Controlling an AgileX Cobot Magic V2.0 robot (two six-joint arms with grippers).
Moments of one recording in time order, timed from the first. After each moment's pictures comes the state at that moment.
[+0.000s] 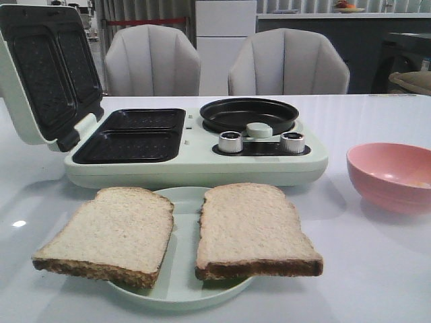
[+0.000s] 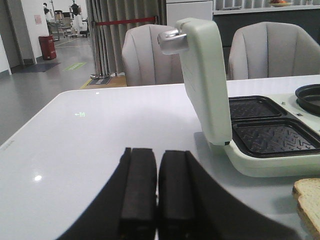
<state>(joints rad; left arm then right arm) -0.05 -0.01 0.00 0.02 0.09 0.00 0.12 -0.01 0.03 0.02 0.04 0.05</state>
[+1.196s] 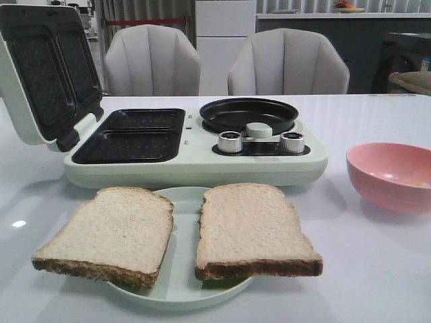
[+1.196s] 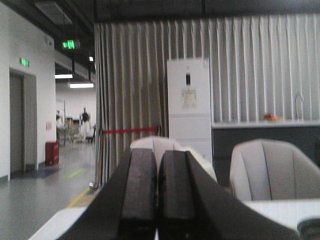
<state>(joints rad) -0.05 -0.01 0.00 -0.02 -0.35 0.00 0.12 -0.01 0.03 0.02 0.04 0.05</state>
